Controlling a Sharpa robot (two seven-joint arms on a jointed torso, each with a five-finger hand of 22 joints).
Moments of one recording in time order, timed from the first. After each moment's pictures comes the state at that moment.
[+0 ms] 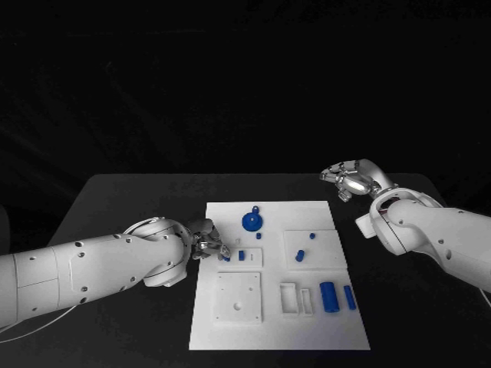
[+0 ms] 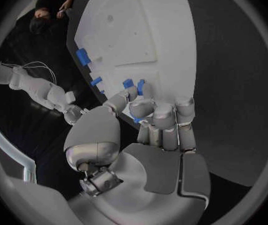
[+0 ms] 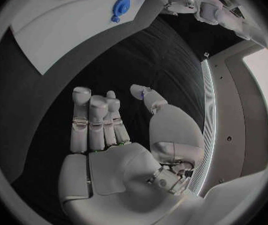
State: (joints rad) left arm 1.27 -0.73 -0.22 1.43 -1.06 -0.19 -0.39; left_hand 0.88 -0.06 0.64 -0.25 0.41 1.10 0.04 0.46 0.83 1.42 -0.13 1.12 0.68 1.27 -0.19 1.48 0.59 0.12 0.93 -0.13 1.35 1.08; right arm 1.22 -0.76 -0.01 1.25 -0.78 -0.55 0.08; right_hand 0.82 -0.10 0.42 -0.18 0.79 0.87 0.14 0.27 0.46 1.03 0.04 1.15 1.06 1.24 -0.08 1.19 0.98 0.20 1.16 -0.02 0.86 1.31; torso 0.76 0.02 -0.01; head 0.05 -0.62
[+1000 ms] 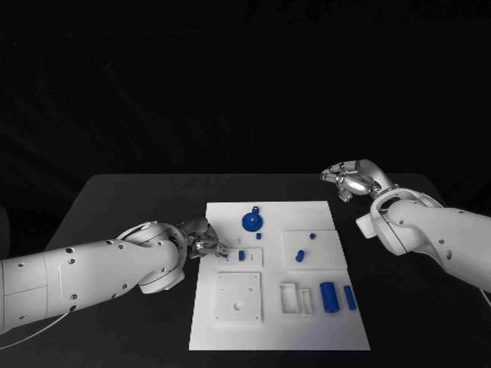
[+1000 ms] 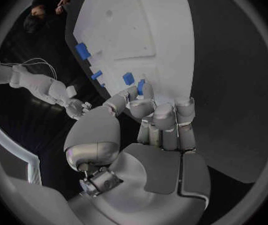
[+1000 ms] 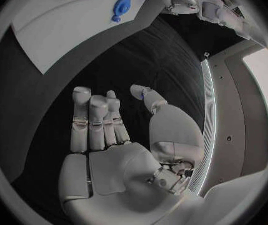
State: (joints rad) left arm 1.27 -0.77 -0.23 1.48 -1.07 -0.30 -0.38; left_hand 0.87 -0.06 0.64 -0.25 0.43 1.10 0.04 0.46 0.83 1.42 -0.13 1.12 0.68 1.27 -0.19 1.48 0.59 0.12 0.93 -0.13 1.35 1.08; right arm 1.22 -0.76 -0.01 1.25 -0.78 -0.55 0.08; right_hand 0.82 -0.10 0.42 -0.18 0.79 0.87 0.14 0.27 0.46 1.03 0.04 1.15 1.06 1.25 -0.08 1.19 0.98 0.20 1.16 -0.02 0.86 1.31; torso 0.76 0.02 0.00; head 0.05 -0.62
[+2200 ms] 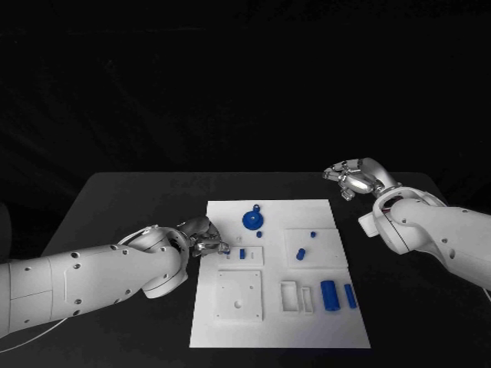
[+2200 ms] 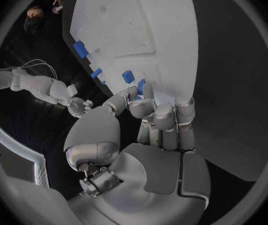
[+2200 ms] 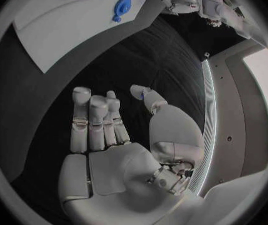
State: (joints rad) left arm 1.24 -0.76 -0.24 1.47 -1.10 -0.39 -0.35; left_hand 0.87 -0.06 0.65 -0.25 0.43 1.10 0.04 0.47 0.83 1.42 -0.13 1.12 0.67 1.27 -0.19 1.48 0.59 0.12 0.93 -0.13 1.35 1.08; right arm 1.22 -0.76 -0.01 1.25 -0.78 -0.55 0.08; right_hand 0.82 -0.10 0.42 -0.18 0.79 0.87 0.14 0.27 0.46 1.03 0.04 1.15 1.05 1.24 -0.08 1.19 0.98 0.20 1.16 -0.02 0.86 1.31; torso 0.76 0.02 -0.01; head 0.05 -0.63
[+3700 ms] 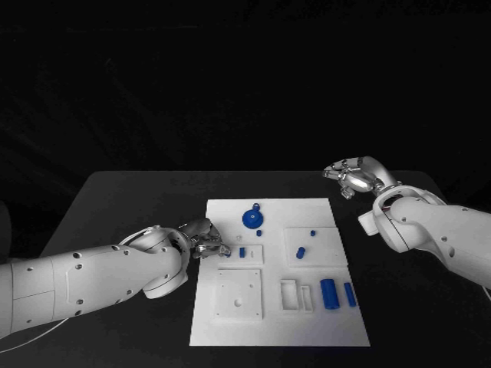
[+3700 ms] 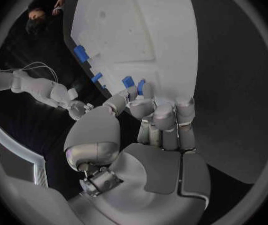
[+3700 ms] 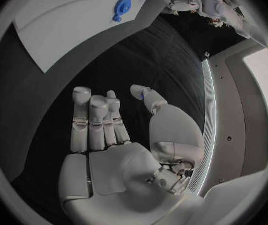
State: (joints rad) left arm 1.23 -0.75 -0.24 1.47 -1.10 -0.37 -0.34; left_hand 0.87 -0.06 0.64 -0.25 0.43 1.10 0.04 0.47 0.83 1.42 -0.13 1.12 0.67 1.27 -0.19 1.48 0.59 0.12 0.93 -0.13 1.35 1.08; right arm 1.22 -0.76 -0.01 1.25 -0.78 -0.55 0.08; right_hand 0.82 -0.10 0.42 -0.18 0.79 0.87 0.14 0.27 0.46 1.04 0.04 1.15 1.05 1.25 -0.08 1.19 0.98 0.20 1.16 -0.02 0.86 1.31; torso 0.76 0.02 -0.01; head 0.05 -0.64
